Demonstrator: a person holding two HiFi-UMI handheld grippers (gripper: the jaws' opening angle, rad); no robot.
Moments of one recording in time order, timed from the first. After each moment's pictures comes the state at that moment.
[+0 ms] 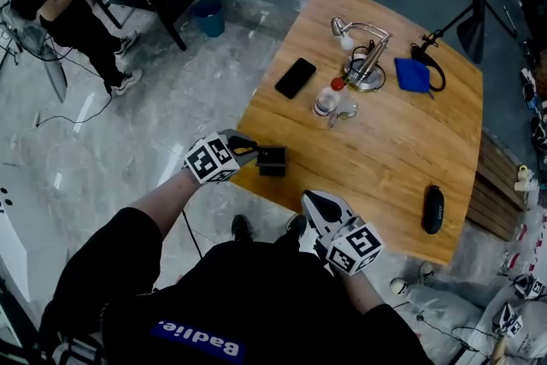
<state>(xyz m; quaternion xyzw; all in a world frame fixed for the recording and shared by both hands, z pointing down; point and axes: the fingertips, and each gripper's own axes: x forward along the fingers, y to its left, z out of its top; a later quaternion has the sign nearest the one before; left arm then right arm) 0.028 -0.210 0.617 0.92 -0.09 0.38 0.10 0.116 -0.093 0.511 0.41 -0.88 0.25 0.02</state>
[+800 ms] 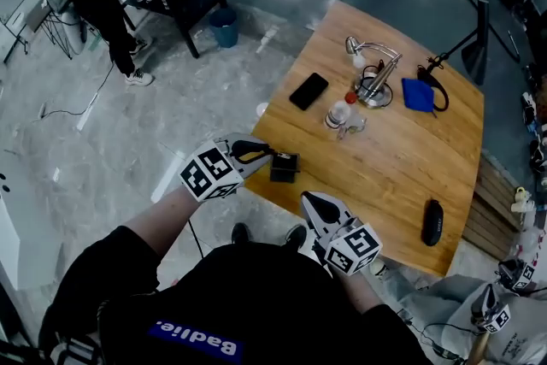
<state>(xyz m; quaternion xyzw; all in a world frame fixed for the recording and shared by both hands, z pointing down) 0.019 -0.189 0.499 0.95 -0.15 0.27 0.09 0.080 -0.094 0.489 0.38 -0.90 0.22 0.03</state>
